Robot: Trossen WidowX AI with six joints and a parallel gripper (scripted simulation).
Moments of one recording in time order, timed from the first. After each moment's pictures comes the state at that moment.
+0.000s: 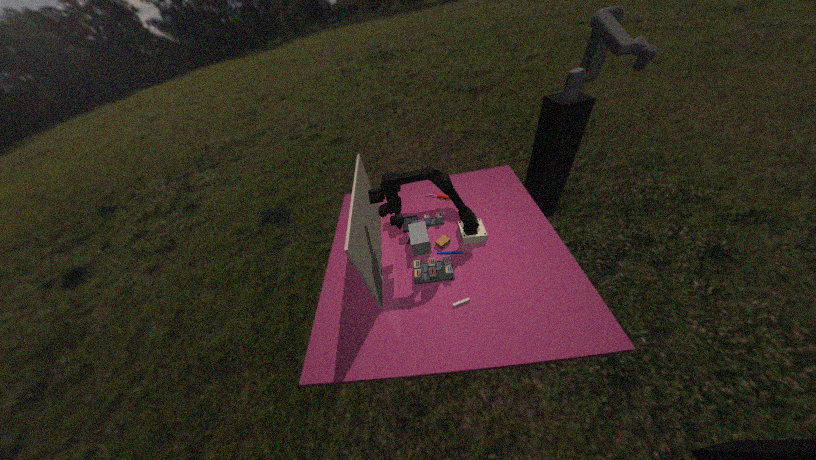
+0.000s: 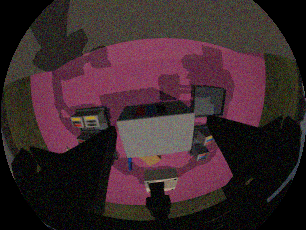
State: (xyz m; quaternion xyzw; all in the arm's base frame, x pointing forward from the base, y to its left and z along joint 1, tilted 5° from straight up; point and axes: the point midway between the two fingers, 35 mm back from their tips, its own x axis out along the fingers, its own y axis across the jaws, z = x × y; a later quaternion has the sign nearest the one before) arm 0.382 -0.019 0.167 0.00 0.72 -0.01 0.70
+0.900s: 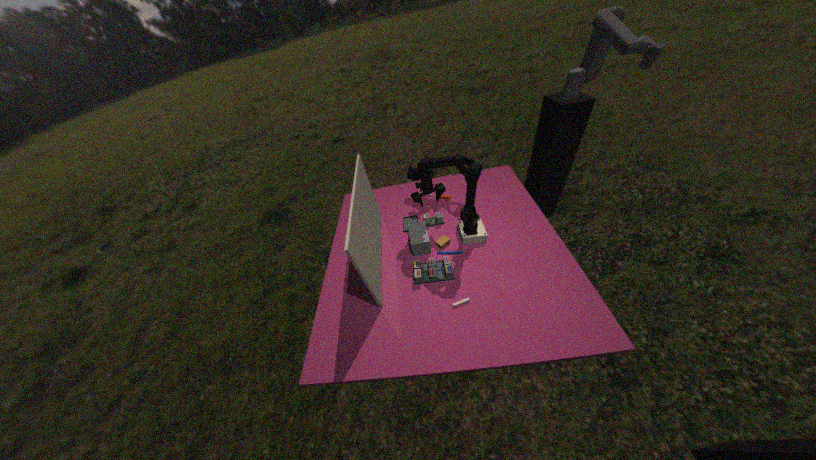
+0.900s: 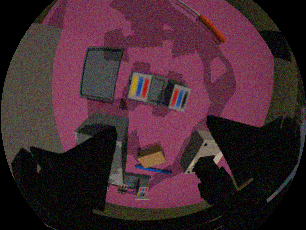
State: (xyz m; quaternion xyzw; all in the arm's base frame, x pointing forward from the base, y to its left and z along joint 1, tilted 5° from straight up) arm 0.198 -0.171 0.131 0.41 0.57 -0.45 0.55
